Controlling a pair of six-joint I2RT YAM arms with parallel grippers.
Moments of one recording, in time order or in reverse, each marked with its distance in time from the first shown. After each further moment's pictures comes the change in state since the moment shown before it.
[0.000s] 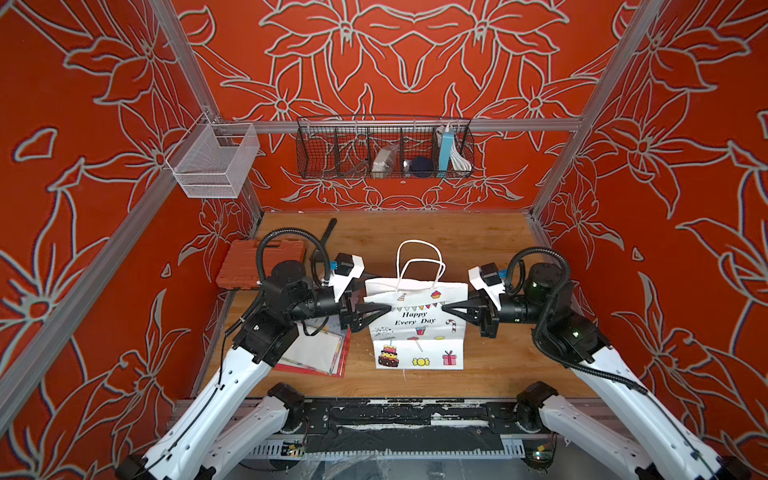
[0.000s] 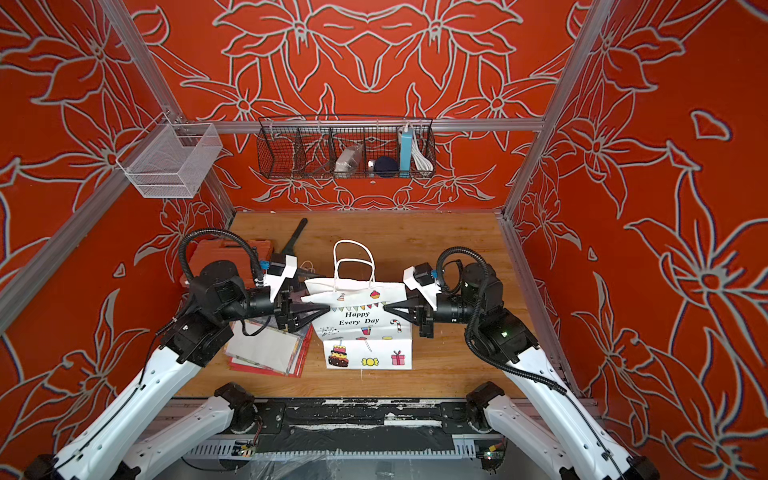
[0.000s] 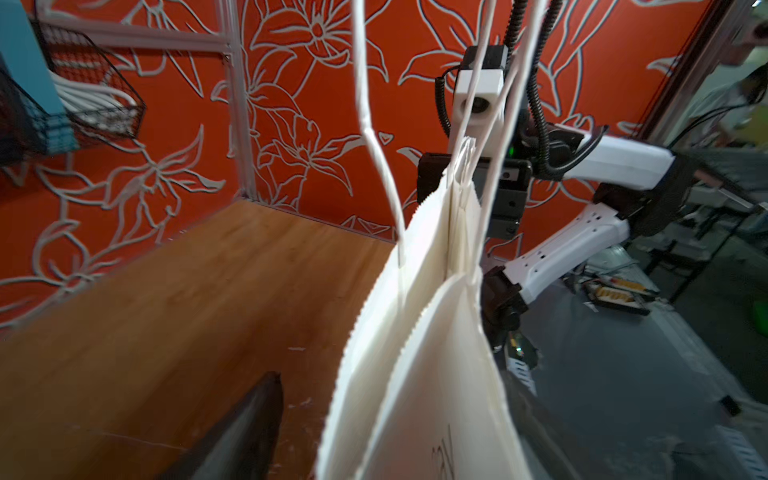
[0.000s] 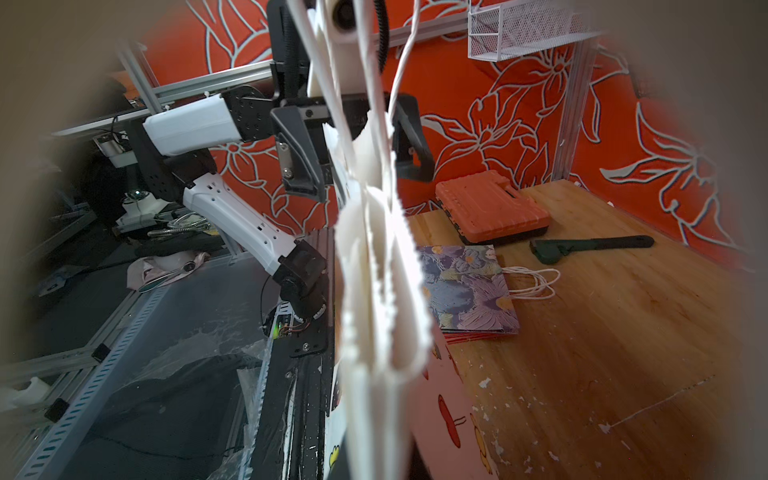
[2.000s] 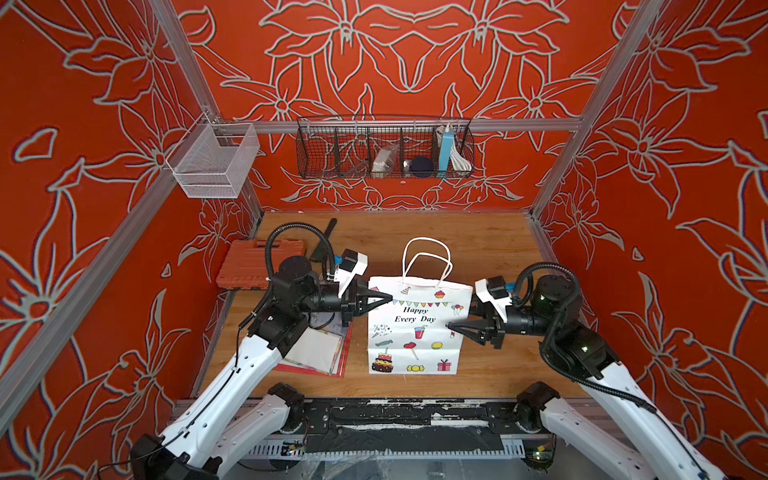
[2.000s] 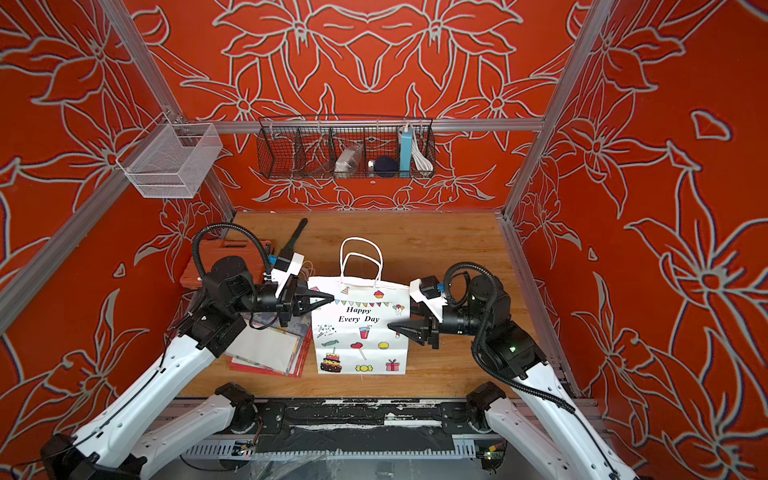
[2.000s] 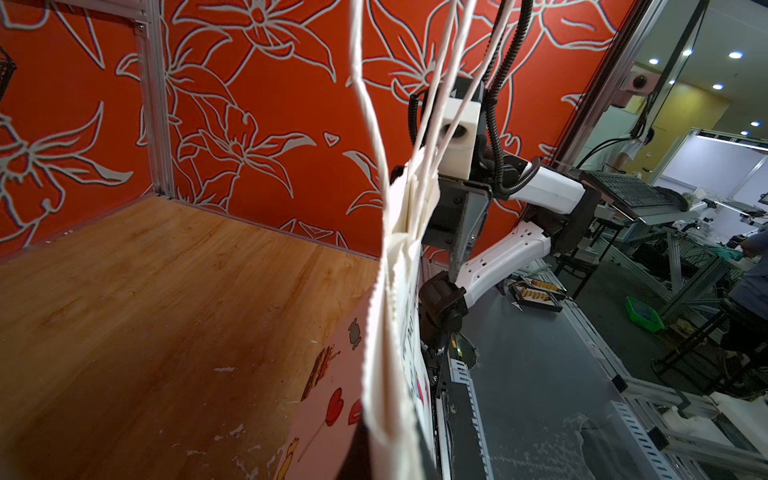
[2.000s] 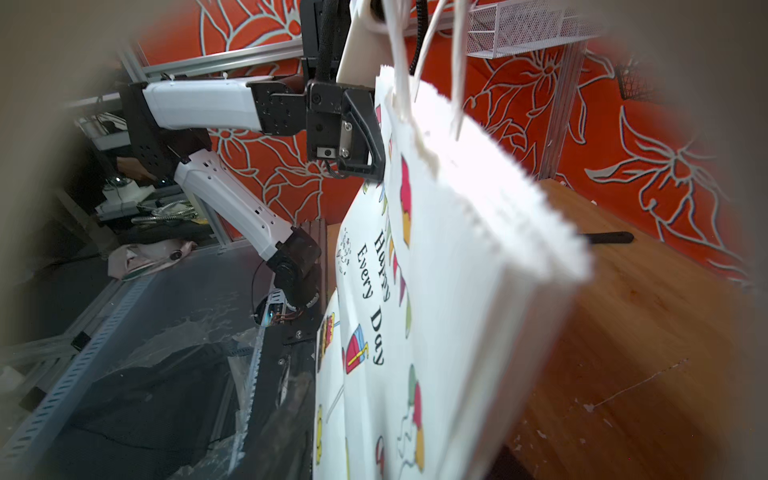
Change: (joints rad) left arm 0.036 0.073 -0.043 0.204 0.198 -0.170; right arm 0.000 -0.080 -0.066 -0.054 0.042 -0.043
